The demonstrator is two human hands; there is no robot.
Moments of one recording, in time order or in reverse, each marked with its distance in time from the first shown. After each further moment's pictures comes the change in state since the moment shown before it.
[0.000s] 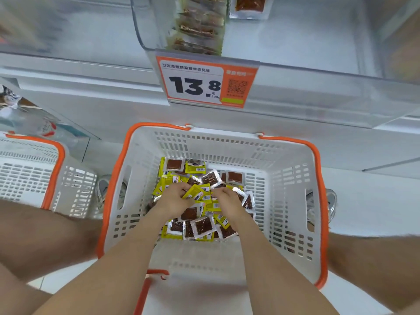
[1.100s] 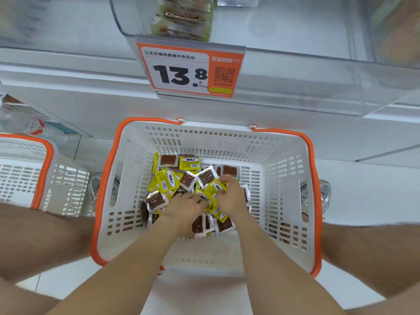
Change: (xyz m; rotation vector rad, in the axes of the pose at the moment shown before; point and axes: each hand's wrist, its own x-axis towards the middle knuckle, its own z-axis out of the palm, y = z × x) left_hand -0.019 0.011 0.043 1.321 -0.280 0.399; right_hand 0.005 0.012 -0.018 -0.438 0.240 -0.263
